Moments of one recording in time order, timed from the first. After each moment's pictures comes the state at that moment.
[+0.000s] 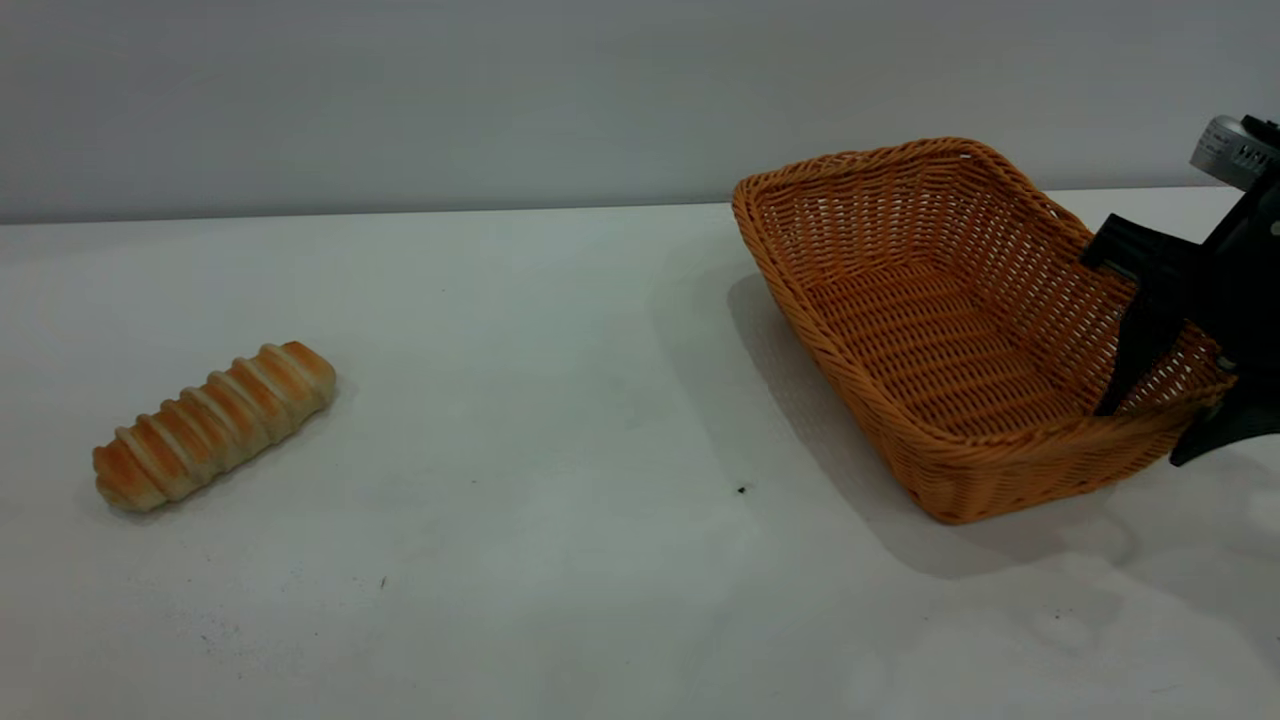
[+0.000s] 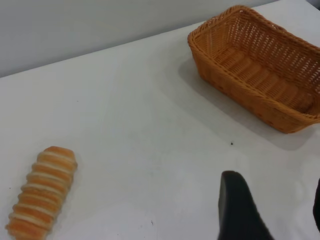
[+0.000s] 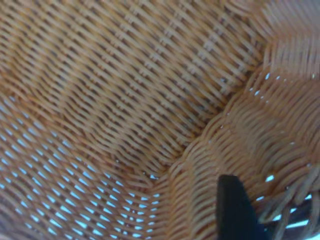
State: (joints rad) left arm -0.27 0.61 -0.52 -0.46 0.43 0.40; right arm 0.08 1.93 -0.90 0.48 0.35 0.33
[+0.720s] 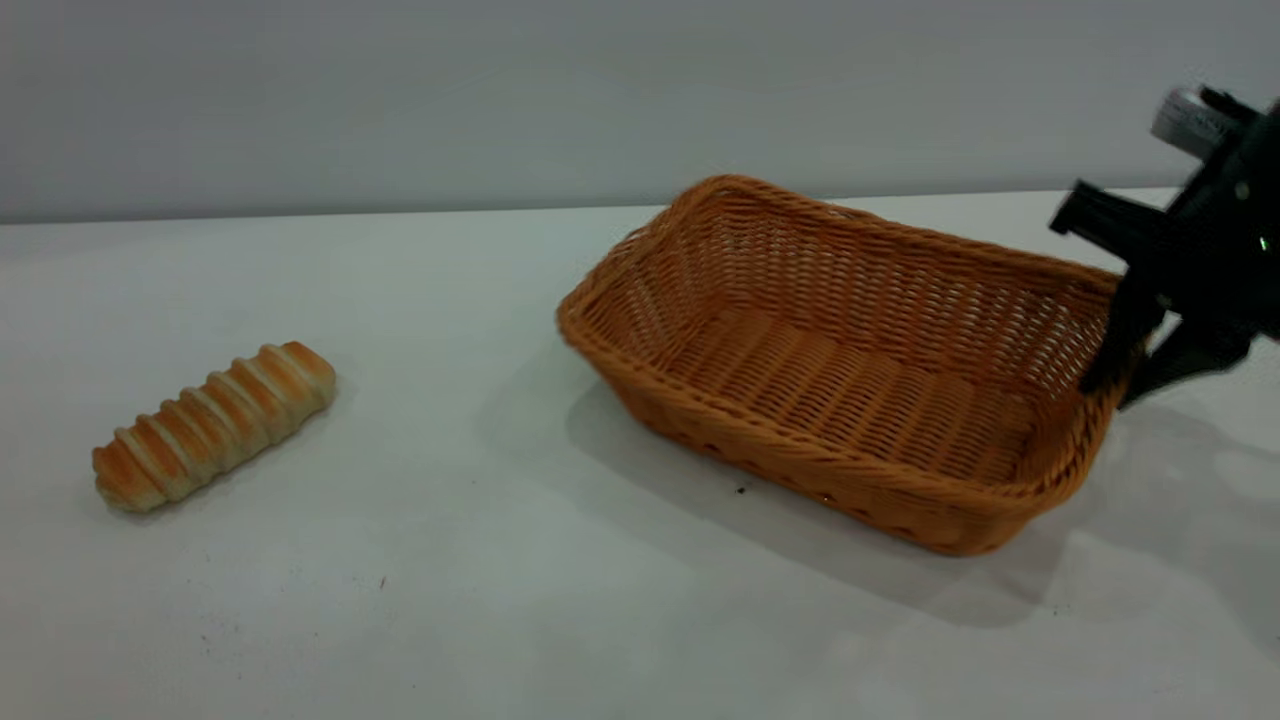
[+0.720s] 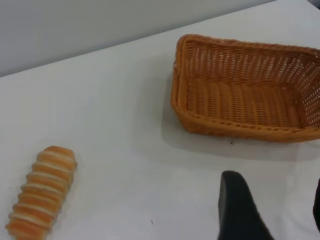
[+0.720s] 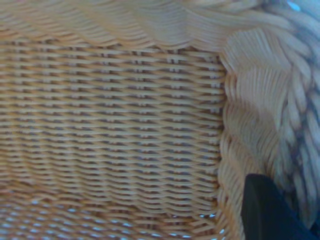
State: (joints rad) left arm -0.27 0.61 -0.52 -0.46 0.43 0.40; right arm 0.08 1.97 -1.05 0.50 0.46 0.22
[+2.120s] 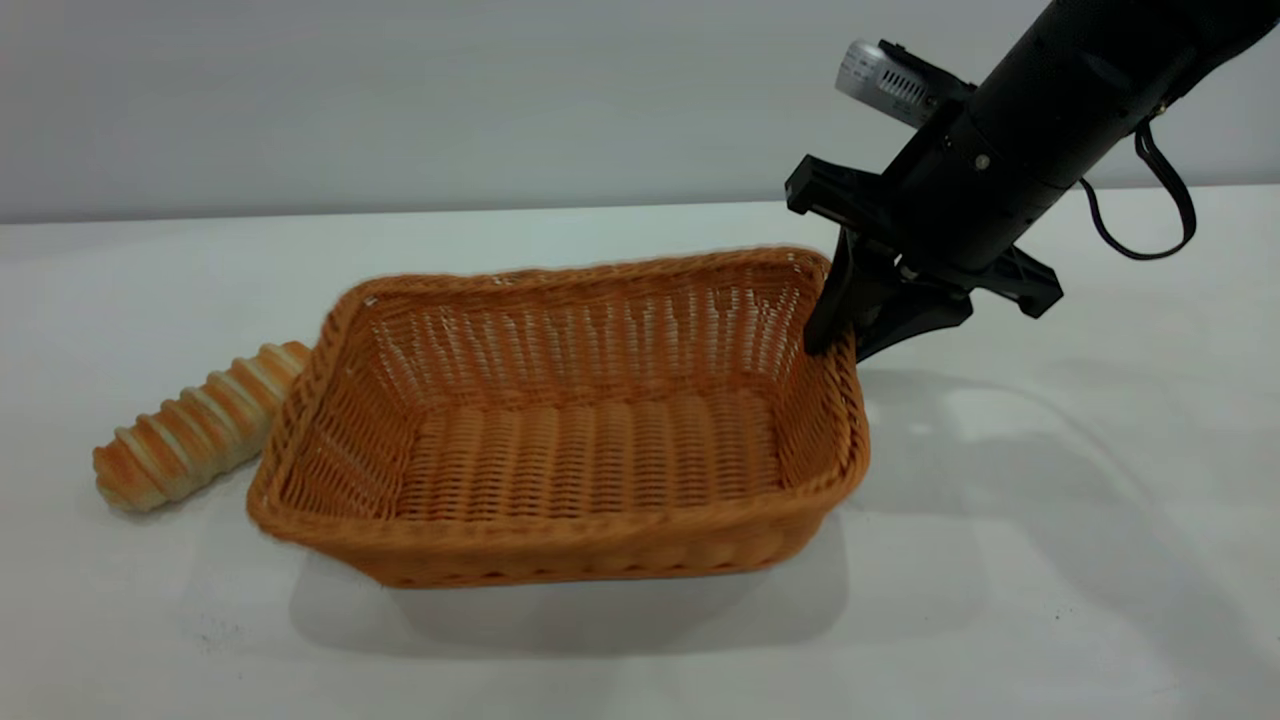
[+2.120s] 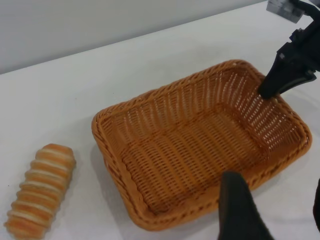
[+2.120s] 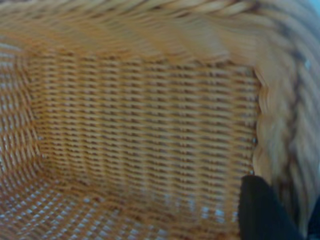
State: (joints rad) left arm -0.27 0.61 -0.52 -0.46 0.44 0.40; right arm 0.29 2.11 -1.27 0.82 0.56 -0.30
